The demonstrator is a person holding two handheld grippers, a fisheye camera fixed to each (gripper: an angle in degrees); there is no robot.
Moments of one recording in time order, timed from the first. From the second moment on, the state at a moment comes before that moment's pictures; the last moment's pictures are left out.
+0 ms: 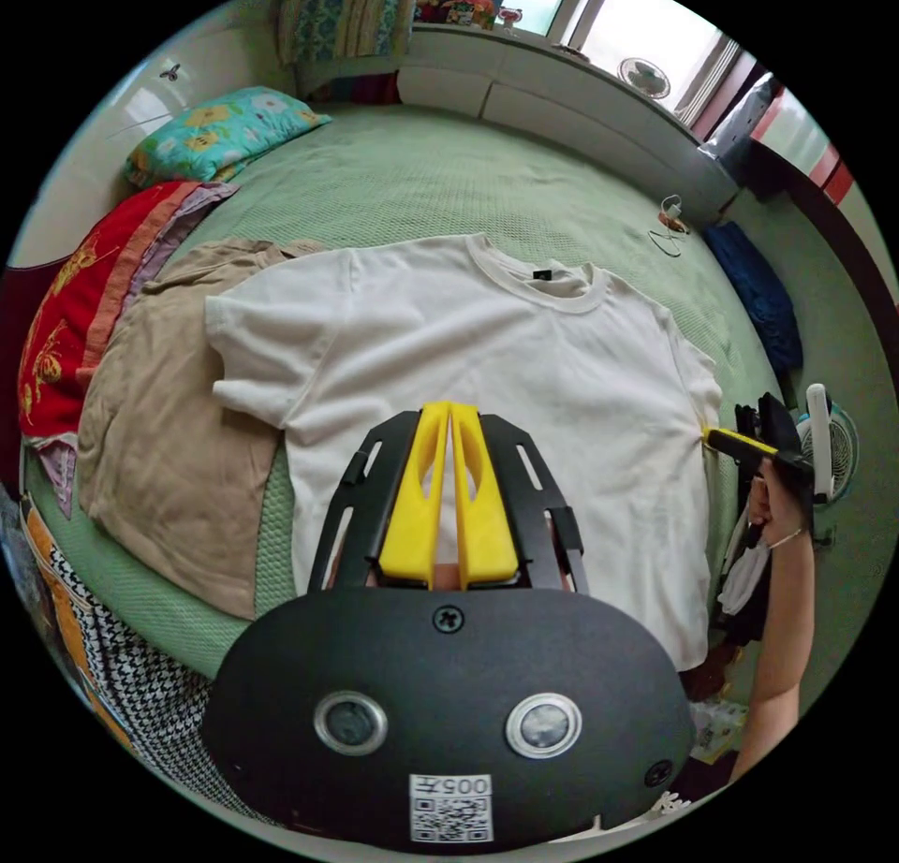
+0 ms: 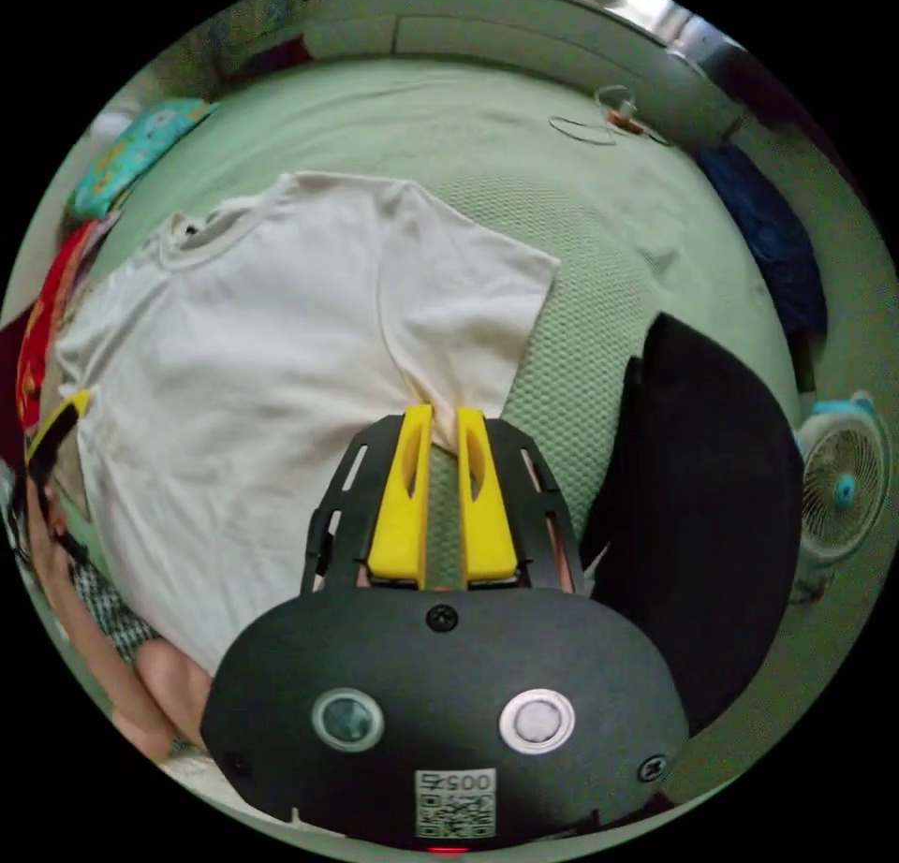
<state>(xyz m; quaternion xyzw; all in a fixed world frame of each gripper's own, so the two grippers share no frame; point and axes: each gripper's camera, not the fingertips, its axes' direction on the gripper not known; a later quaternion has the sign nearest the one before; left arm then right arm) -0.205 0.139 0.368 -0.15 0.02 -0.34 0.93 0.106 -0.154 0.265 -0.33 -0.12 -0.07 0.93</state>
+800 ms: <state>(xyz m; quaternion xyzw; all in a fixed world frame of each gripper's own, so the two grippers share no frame) -0.083 0.321 0.207 -0.19 0.02 -0.32 0.93 0.204 0.100 -0.010 -0.20 -0.15 -0.08 0.96</state>
